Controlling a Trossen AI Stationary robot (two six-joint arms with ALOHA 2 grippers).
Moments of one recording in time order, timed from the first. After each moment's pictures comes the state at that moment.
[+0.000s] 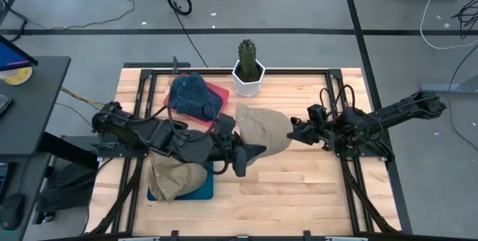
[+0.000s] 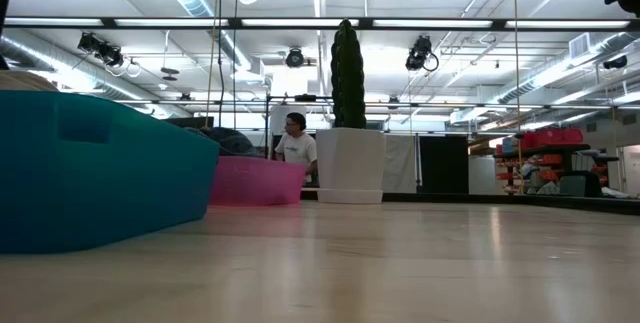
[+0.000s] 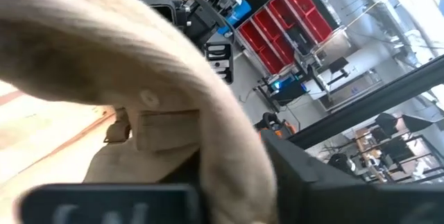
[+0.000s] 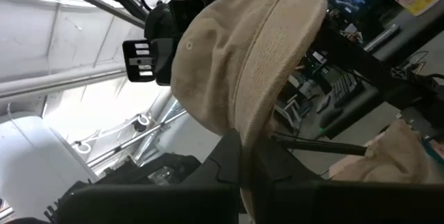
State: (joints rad) left arm -0.42 1.75 2.02 -0.48 -0.56 -1.00; right arm 0.22 0.92 0.40 0.92 -0.05 0.86
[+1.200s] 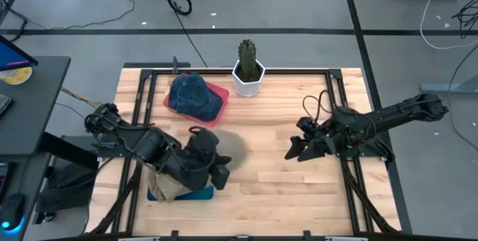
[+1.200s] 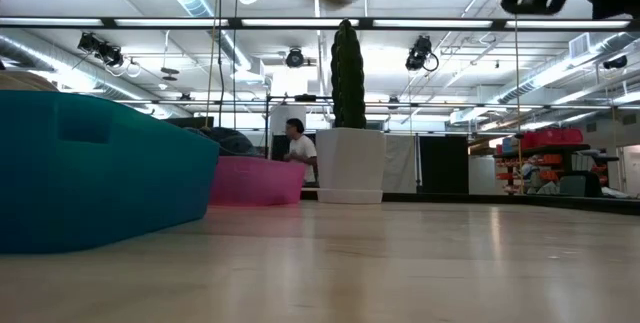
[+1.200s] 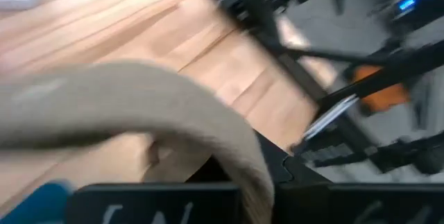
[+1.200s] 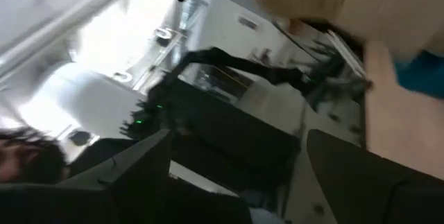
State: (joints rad) left arm -0.54 1.72 2.02 -1.09 -0.60 -1.20; right arm 0.16 0.89 0.40 0.66 -0.51 1.16
